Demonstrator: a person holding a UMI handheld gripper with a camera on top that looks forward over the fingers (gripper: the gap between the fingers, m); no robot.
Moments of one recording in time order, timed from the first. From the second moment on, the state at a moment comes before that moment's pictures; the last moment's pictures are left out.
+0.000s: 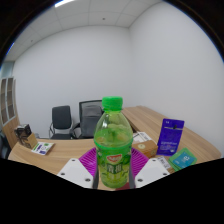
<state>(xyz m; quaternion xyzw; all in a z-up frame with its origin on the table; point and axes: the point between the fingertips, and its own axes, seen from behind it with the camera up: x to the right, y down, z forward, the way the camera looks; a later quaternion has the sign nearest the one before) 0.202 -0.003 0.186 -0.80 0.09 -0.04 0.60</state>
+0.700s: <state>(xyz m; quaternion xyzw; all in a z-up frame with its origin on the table) 0.237 -0.010 0.071 -0.81 0.09 -0.03 0.58</state>
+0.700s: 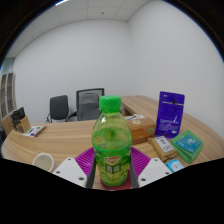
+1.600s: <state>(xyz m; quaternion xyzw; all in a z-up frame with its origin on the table) 0.051 -0.210 0.201 -0.85 0.06 -0.02 0.52</state>
